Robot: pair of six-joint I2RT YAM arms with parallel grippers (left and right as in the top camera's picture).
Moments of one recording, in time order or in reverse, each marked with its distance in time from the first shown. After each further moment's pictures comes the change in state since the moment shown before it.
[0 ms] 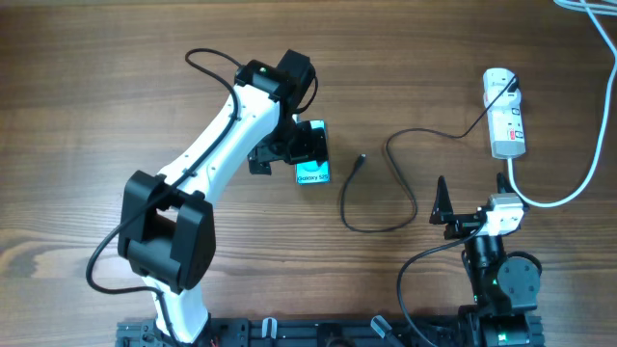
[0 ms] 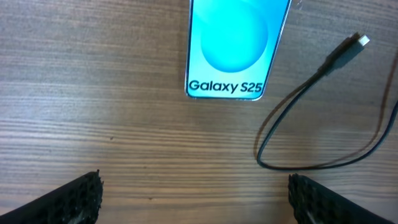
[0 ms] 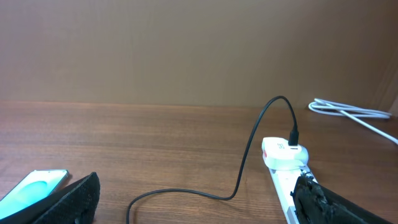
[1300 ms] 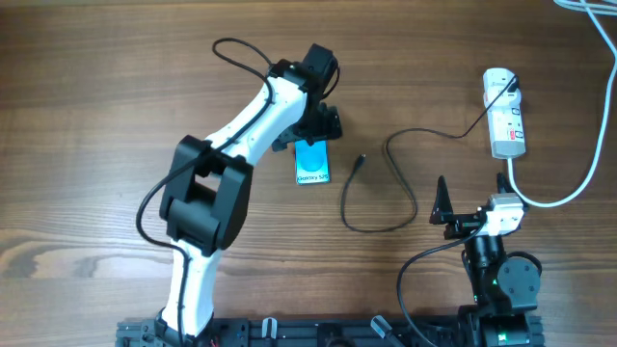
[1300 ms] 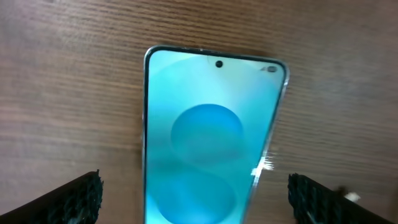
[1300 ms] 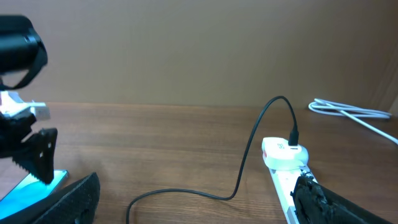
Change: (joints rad) left arm -0.030 0.254 0.129 0.247 -0.151 -0.070; right arm 0.000 0.000 0.000 0.000 0.000 0.000
